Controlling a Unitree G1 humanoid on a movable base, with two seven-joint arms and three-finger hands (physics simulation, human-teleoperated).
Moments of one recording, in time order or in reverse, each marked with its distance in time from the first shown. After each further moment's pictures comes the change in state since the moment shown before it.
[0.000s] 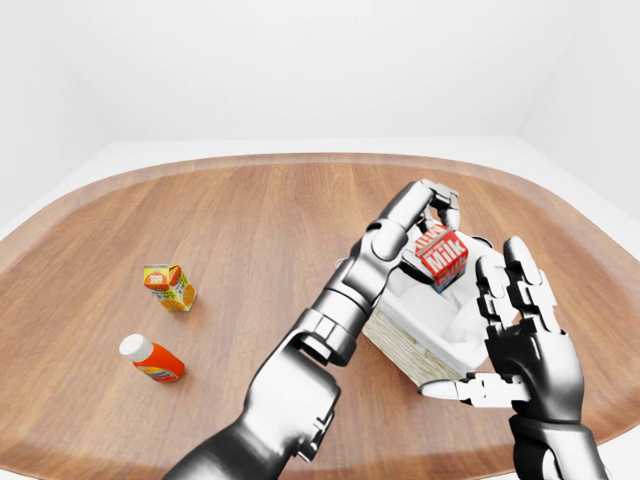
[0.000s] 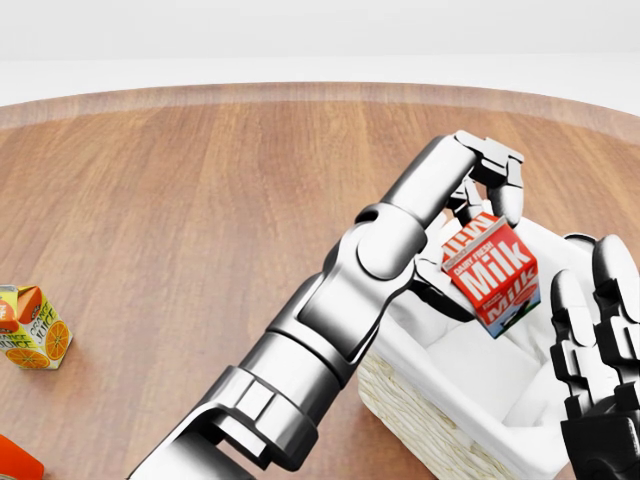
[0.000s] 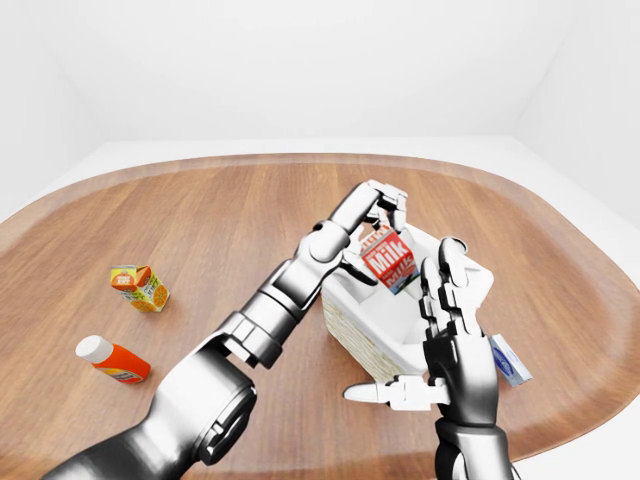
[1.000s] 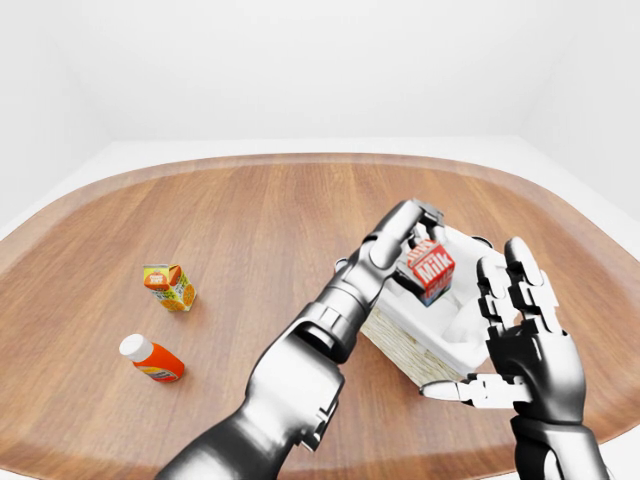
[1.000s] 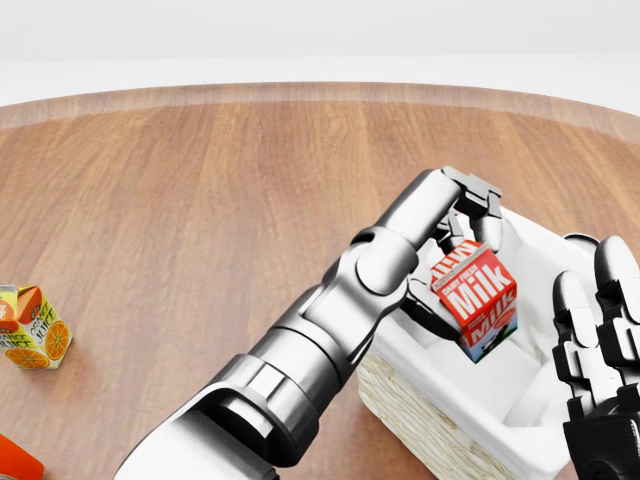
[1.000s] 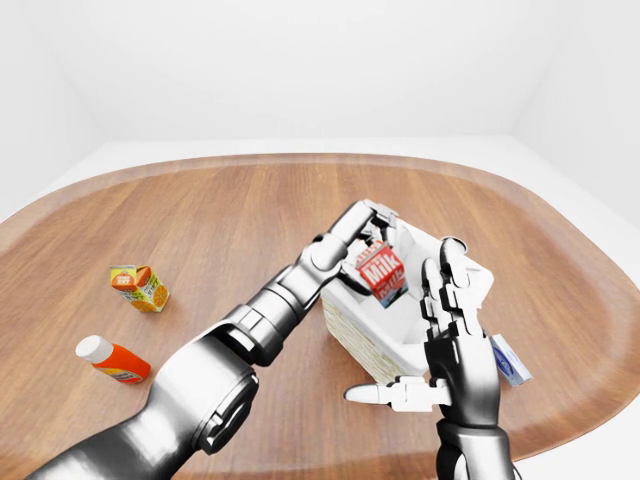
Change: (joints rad) left arm -0.094 0.002 0.039 0.323 -0.011 -0.109 0.053; right arm 0.002 0.004 -0.011 0.001 0.004 -0.002 0.011
